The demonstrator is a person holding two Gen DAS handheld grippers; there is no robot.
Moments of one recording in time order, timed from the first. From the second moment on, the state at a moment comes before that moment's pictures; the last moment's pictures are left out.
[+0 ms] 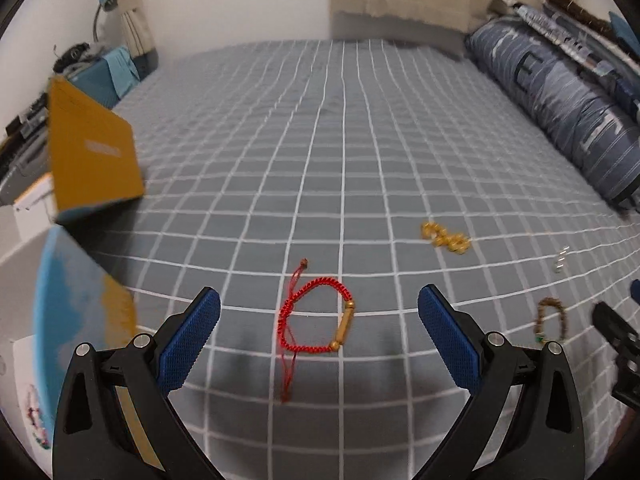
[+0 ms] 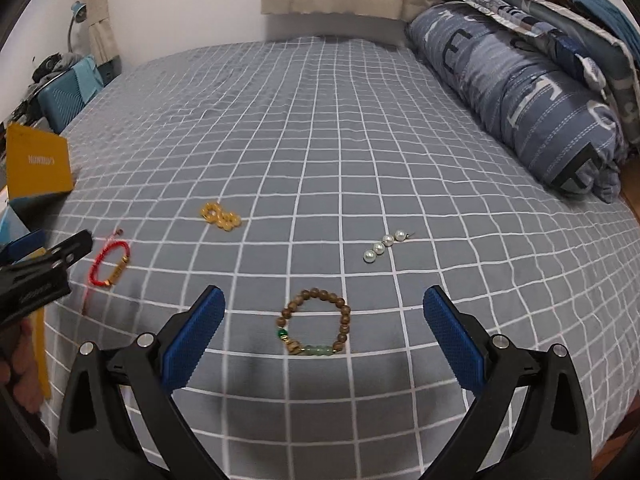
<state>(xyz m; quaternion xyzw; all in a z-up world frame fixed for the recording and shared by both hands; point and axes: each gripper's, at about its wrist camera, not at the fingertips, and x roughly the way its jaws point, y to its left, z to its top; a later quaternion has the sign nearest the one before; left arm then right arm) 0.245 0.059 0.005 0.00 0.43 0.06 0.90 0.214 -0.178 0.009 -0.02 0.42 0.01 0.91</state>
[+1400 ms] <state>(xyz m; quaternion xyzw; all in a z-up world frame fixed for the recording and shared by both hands) 0.275 0.063 -0.054 0.00 0.49 0.02 0.87 0.252 -0.198 -0.063 0.01 0.50 0.01 0.86</state>
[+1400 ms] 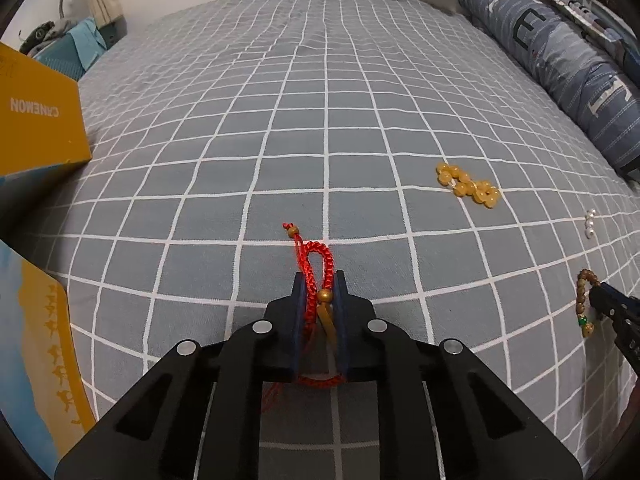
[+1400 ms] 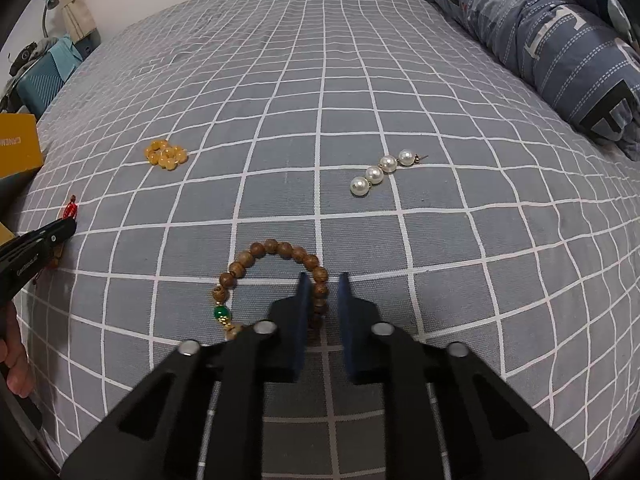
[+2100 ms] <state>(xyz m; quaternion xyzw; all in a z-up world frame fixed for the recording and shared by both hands) 0.251 0.060 -0.026 -0.01 0.46 0.01 0.89 0.234 -0.191 -0.035 0.03 0.46 0.03 0.88</state>
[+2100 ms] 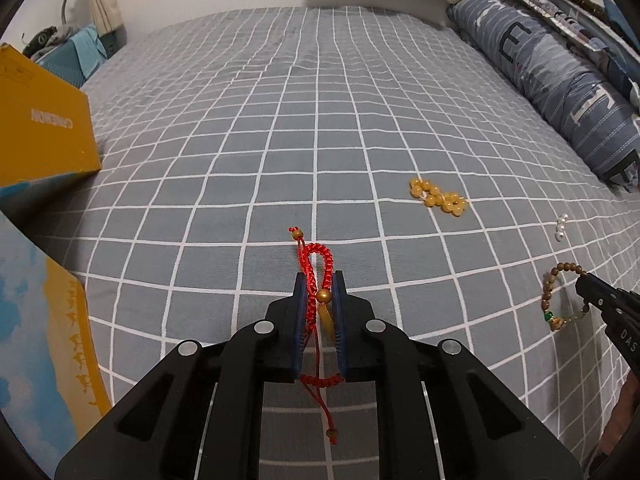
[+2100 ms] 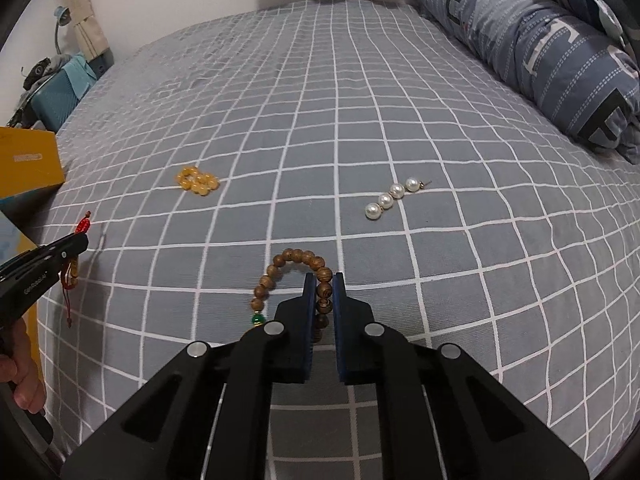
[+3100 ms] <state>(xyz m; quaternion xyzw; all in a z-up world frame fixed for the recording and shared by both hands) 0.189 0.061 0.033 0.00 0.43 0.01 0.90 0.188 -0.169 0.026 0.02 0.41 0.06 0.91</state>
